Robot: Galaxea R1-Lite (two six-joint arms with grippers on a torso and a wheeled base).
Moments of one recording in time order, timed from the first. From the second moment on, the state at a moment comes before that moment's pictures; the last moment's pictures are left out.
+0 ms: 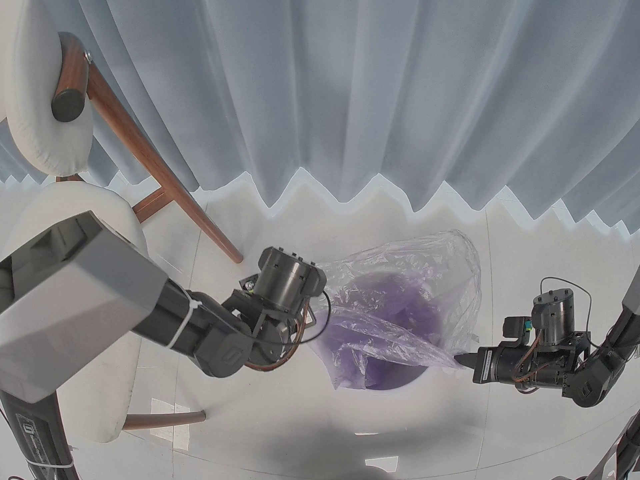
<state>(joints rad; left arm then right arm) -0.68 2.14 -1.11 -0.30 0.50 -0.84 0.34 1.88 -0.31 -0.90 0.23 0.38</state>
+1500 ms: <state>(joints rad) -0.58 2.29 -0.29 -1.55 0.02 0.16 0.49 2.27 -0.04 -1.39 0.14 0.32</state>
